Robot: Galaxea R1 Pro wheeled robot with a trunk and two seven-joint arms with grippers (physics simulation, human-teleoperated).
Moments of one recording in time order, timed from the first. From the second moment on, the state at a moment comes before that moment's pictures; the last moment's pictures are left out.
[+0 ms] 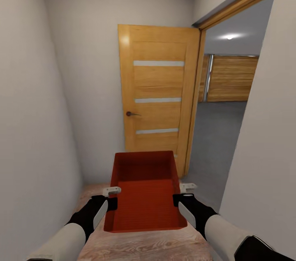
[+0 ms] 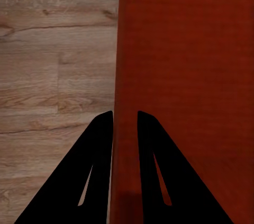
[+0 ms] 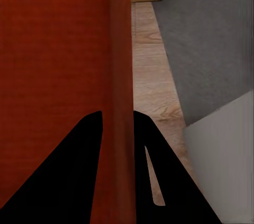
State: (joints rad) left arm -0.67 -0.08 0.00 -0.44 0.11 0.45 0.14; right arm -0.76 0.07 0.63 -0.29 -0.60 0.23 -0.33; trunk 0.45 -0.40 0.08
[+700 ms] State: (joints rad) left arm -0.67 -0.08 0.00 -0.44 0.11 0.45 0.14; right arm -0.76 0.07 0.64 -0.28 -0.61 0.24 -0.33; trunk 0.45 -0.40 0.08
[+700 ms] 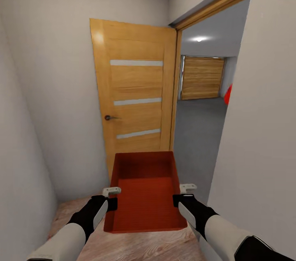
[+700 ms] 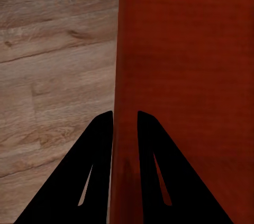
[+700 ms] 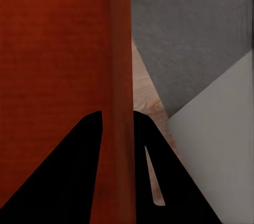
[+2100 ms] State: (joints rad) left arm -0.67 -0.08 0.00 -0.44 0.11 0.45 0.14; right arm -0.76 0.07 0.63 -0.29 -0.60 0.23 -0.33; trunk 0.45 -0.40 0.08
